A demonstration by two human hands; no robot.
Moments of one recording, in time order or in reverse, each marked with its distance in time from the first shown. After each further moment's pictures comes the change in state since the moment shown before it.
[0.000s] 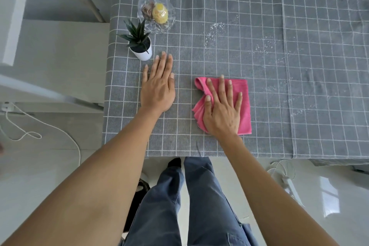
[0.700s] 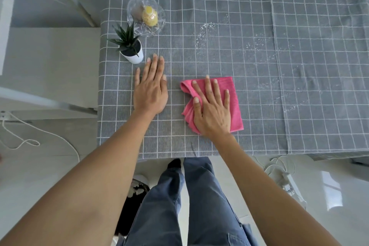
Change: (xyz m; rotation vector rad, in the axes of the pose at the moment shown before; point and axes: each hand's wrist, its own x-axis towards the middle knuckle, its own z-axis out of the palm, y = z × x) left_hand 0.000 -0.002 0.002 0.009 0.026 0.010; right_hand -0.001 -0.003 -0.005 0.008 -0.041 -0.091
